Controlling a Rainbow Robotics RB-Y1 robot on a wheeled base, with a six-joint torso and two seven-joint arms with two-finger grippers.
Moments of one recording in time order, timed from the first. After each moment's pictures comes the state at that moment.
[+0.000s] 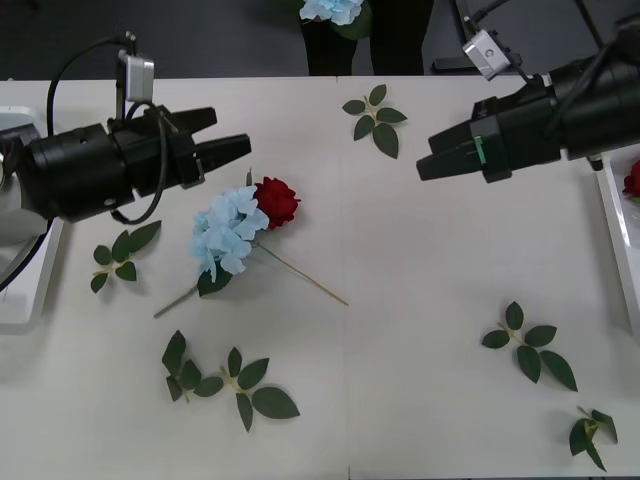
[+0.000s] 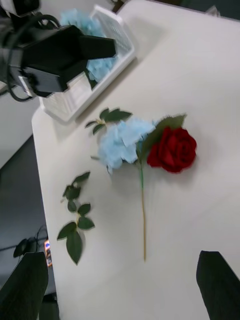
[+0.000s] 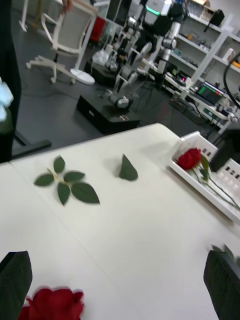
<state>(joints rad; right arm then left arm) -0.71 -0.94 0.34 -1.56 -1.91 1.26 2.11 -0.33 0.77 -0.22 -1.69 2.00 0.68 -2.51</state>
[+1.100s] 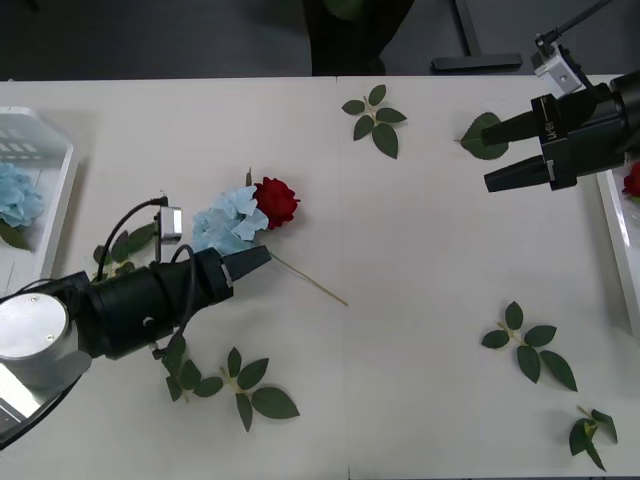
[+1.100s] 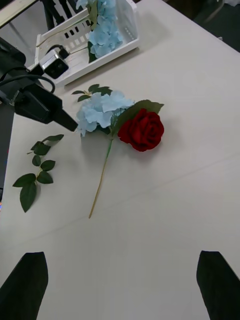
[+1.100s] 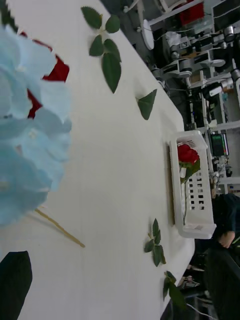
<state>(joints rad) -0.71 -1.01 0.34 -1.31 -2.04 1.35 2.69 -0.04 0.76 -0.46 -1.81 1.94 0.40 -1.90</state>
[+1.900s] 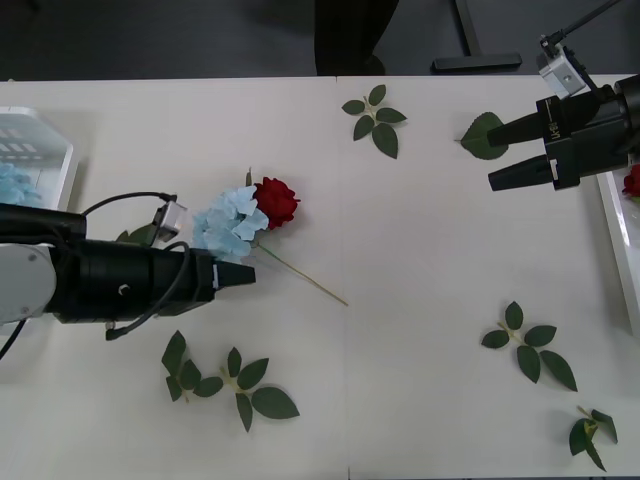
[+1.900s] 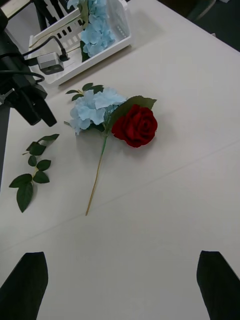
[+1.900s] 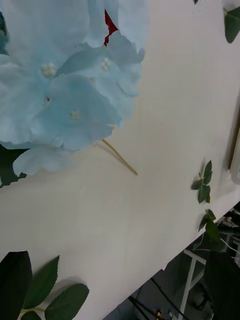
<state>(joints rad) -0.71 -1.01 0.34 -1.28 -2.04 1.35 2.69 -0.11 0.65 -0.18 -1.94 1.24 1.12 -1.19</state>
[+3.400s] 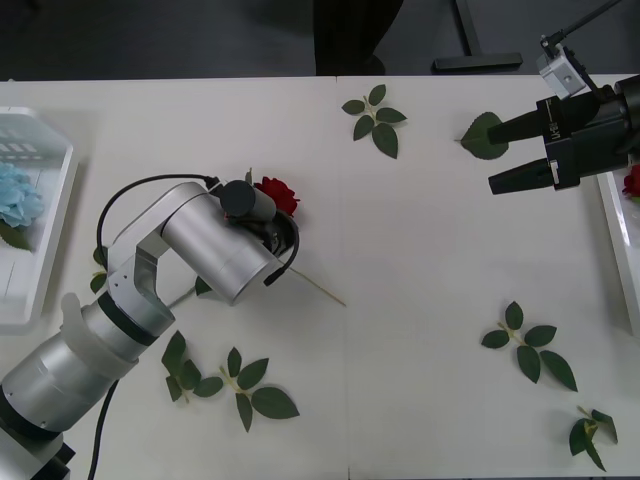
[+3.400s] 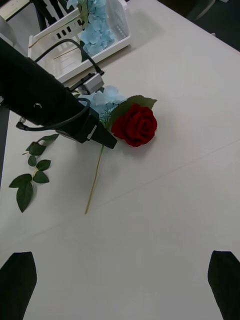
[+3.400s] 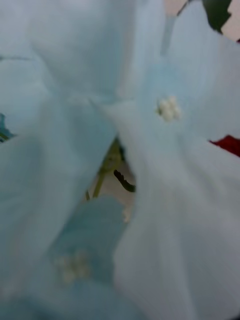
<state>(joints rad) -0.71 -1.01 0.34 -1.28 -2.04 1.35 2.69 -0.50 0.36 -0.58 -1.66 0.20 1.28 -0.19</state>
